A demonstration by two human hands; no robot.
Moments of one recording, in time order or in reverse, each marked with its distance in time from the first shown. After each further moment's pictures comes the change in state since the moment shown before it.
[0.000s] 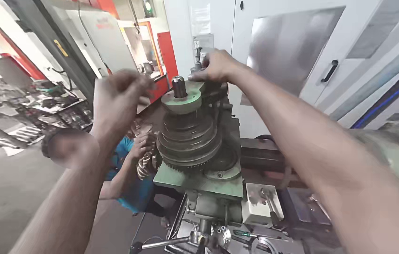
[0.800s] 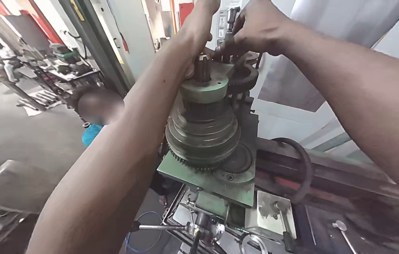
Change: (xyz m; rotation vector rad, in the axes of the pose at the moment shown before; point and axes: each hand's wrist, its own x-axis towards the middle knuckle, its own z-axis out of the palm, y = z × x) left_hand 0.108 0.036 0.083 -0.240 -0.076 -0.506; right_hand 0.014 -0.008 -0.023 0.070 -0.062 -0.026
